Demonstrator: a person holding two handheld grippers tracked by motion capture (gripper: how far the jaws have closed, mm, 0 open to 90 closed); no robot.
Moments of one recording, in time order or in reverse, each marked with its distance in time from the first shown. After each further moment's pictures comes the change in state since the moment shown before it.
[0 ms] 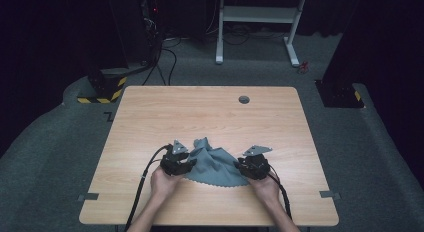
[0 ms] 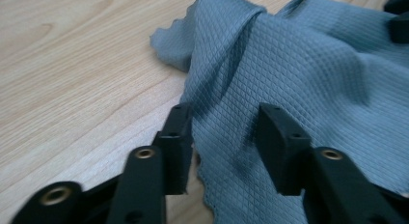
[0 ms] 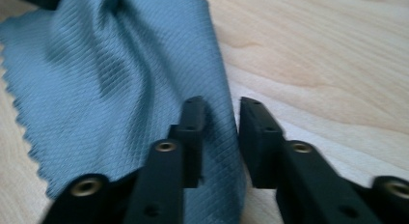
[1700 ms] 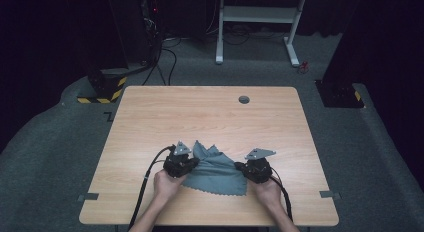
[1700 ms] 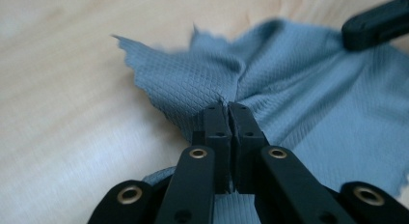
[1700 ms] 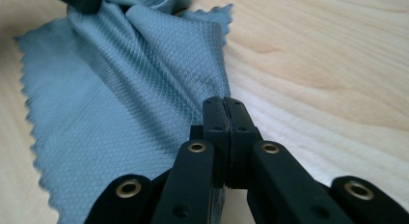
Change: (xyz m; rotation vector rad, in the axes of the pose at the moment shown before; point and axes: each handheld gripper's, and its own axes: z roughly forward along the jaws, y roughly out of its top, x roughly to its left) left arm -0.015 -0.001 -0.011 0.002 -0.114 0.009; right arm 0.006 -0.006 -0.013 -0.042 0.067 -0.027
